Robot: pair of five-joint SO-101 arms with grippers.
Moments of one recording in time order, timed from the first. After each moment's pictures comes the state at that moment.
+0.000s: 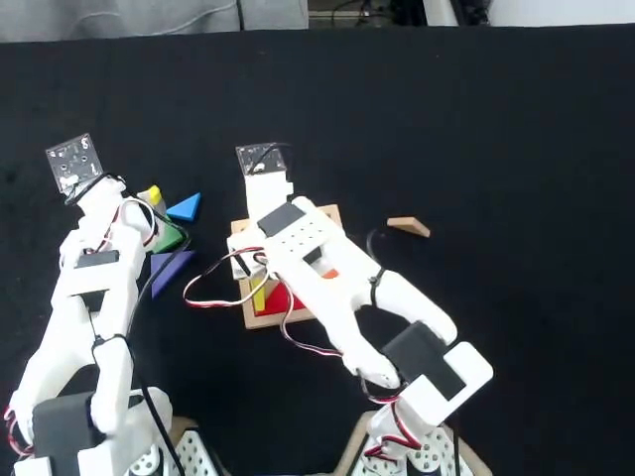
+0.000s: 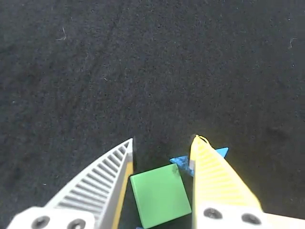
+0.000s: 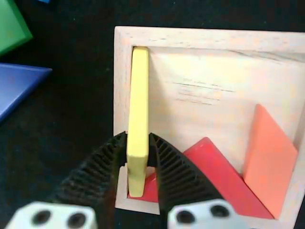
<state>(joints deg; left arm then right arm) -16.4 -18.4 59.6 8.7 11.9 -37.8 6.8 22.6 55.6 -25.8</state>
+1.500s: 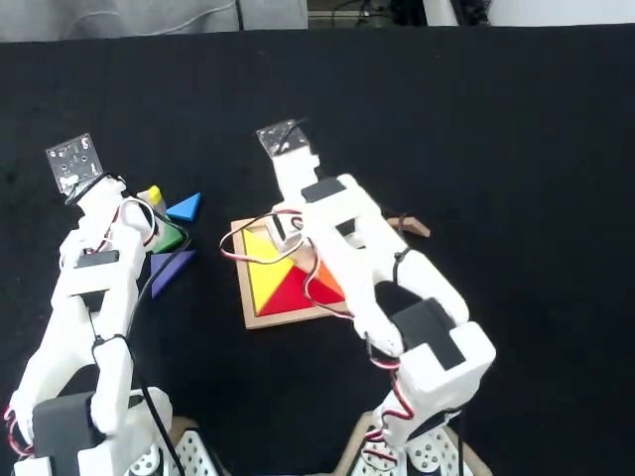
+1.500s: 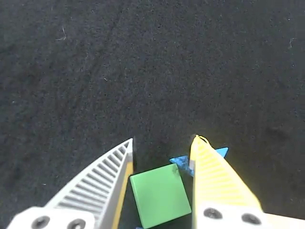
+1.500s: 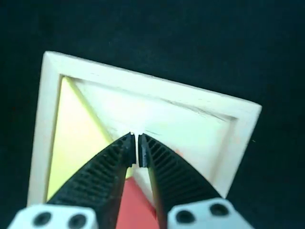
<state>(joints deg) -16.4 -18.4 59.6 8.7 11.9 -26.7 11.8 19.9 52.0 -1.1</state>
